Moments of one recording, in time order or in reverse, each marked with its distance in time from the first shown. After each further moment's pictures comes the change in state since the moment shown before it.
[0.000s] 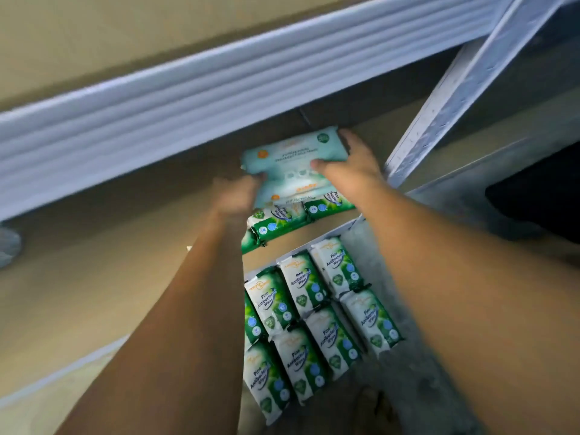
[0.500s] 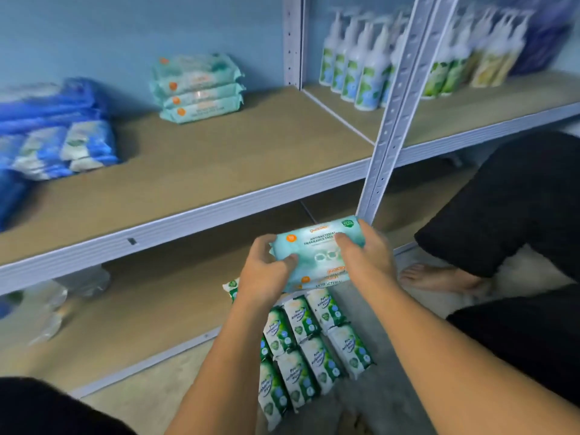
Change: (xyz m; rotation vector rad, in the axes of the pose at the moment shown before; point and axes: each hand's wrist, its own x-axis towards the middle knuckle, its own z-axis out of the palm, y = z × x) left_hand -0.252 0.070 -0.043 0.101 -0.145 0.157; right_hand -0.228 -0.069 -0.100 -0.037 0.217 -0.111
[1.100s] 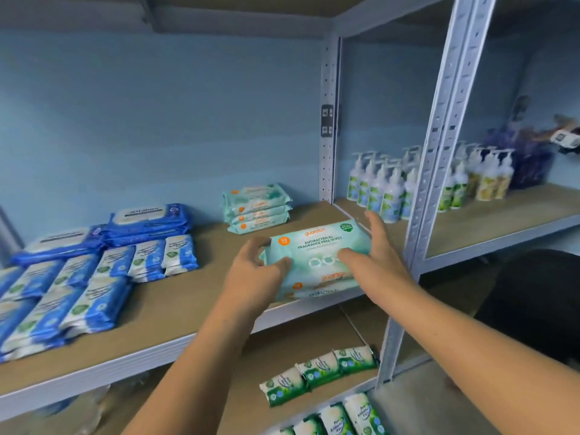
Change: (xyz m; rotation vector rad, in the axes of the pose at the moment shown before) left_hand -0.025 0.179 -0.095 0.125 0.125 0.346; right_hand -0.029 -0.199 -0.058 0.182 -0.130 -0.324
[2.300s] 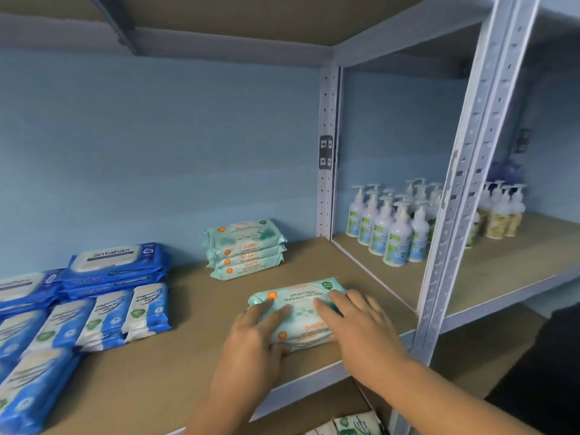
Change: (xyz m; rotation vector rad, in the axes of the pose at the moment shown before) left_hand 0.085 -0.078 0.028 0.717 0.042 0.545; right_hand 0.086 0.071 0.043 -1.128 -0.111 -0.598
